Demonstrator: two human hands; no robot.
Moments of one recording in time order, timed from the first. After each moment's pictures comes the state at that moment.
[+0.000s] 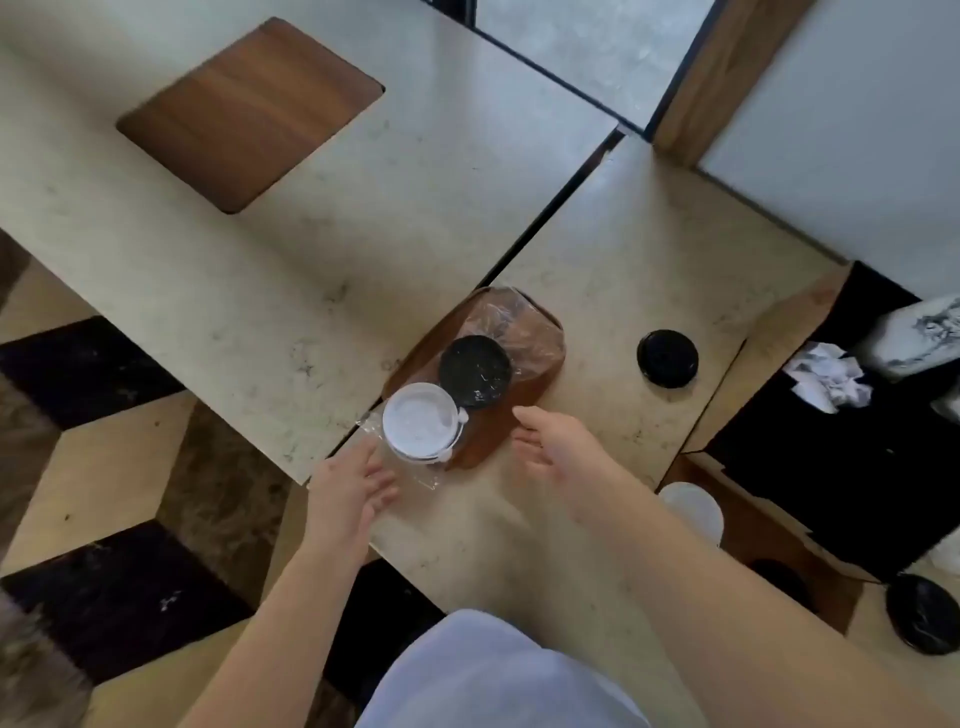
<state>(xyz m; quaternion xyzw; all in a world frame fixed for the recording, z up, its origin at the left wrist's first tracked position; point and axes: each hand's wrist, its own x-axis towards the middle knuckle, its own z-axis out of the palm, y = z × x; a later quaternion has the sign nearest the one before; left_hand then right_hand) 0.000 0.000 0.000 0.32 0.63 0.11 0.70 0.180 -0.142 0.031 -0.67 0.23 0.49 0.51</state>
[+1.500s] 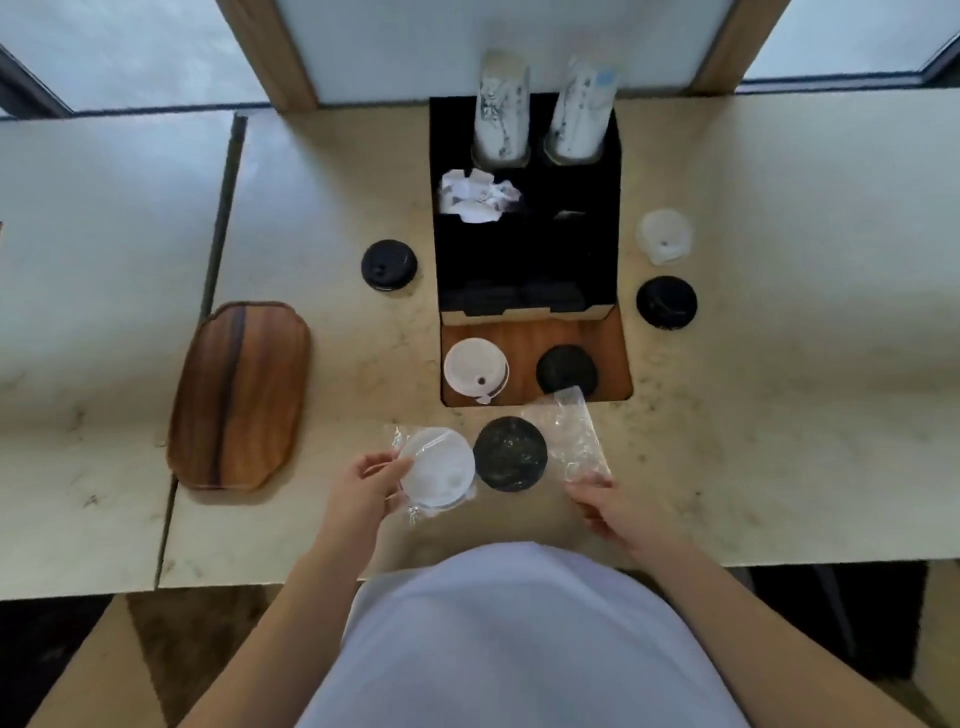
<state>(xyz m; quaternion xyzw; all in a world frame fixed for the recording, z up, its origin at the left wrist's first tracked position) 0.032 -0.190 0.000 0.63 0.38 -0.21 0.65 0.007 -0.499 -0.007 -0.64 0.38 0.32 0.58</state>
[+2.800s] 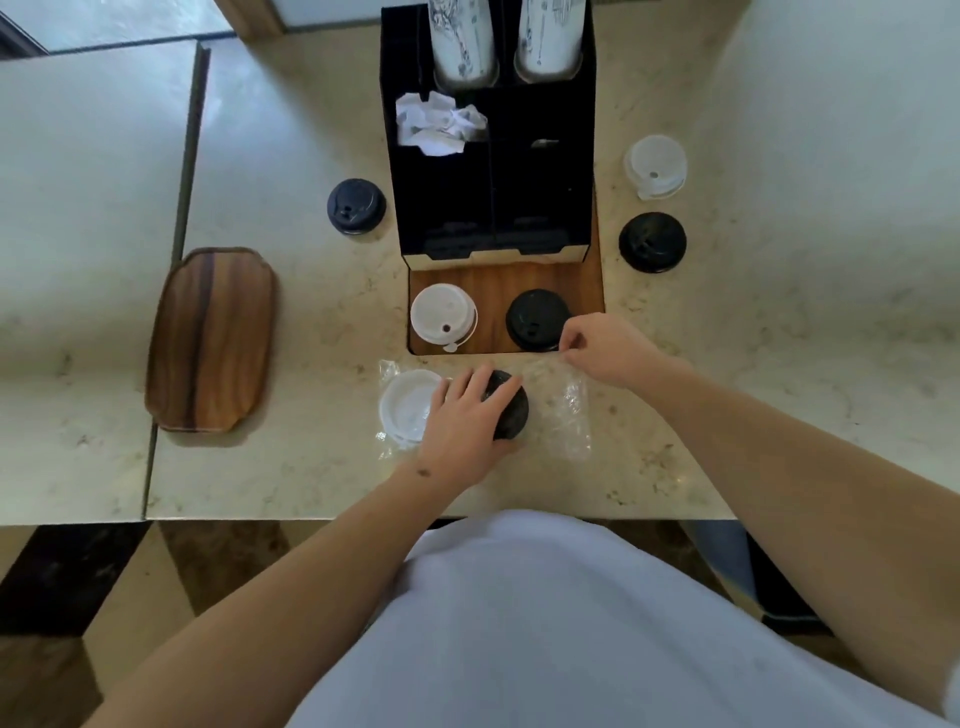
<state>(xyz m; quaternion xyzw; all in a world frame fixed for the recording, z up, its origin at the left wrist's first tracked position) 0.040 -0.337 -0.010 0.96 -0.17 -0.17 0.11 0.135 -0.560 -0.012 -0.93 -0.03 0.27 0.24</state>
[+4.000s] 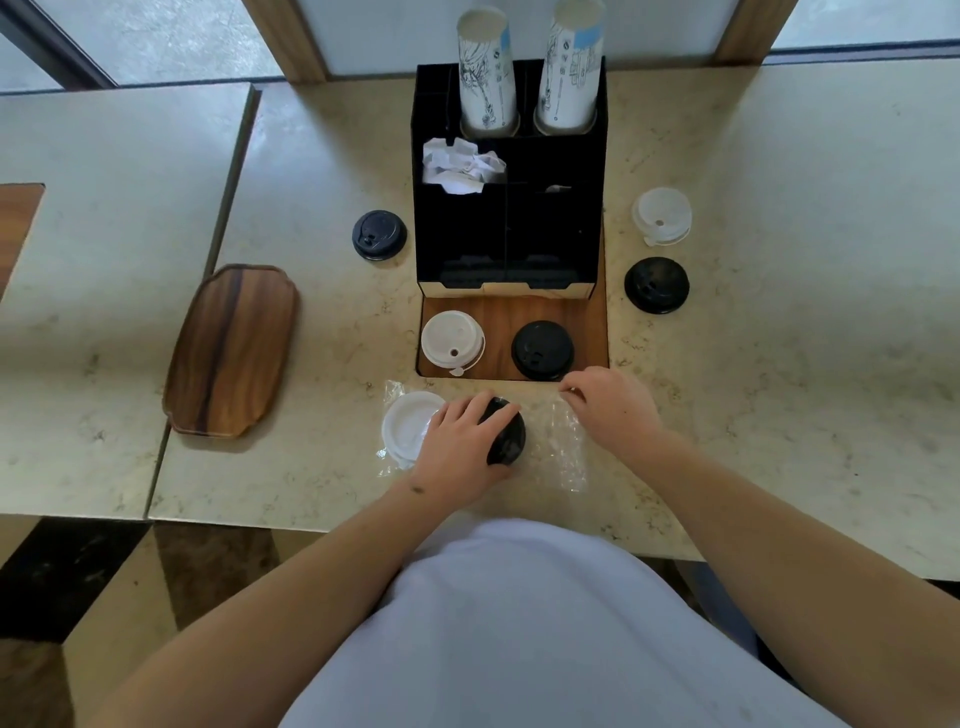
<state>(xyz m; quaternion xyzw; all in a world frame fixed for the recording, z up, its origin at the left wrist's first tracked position) 0.037 -0.331 -0.013 0.97 -0.15 -0.17 0.13 0.097 -0.560 -0.015 -0.96 -0.11 0.13 0.20</state>
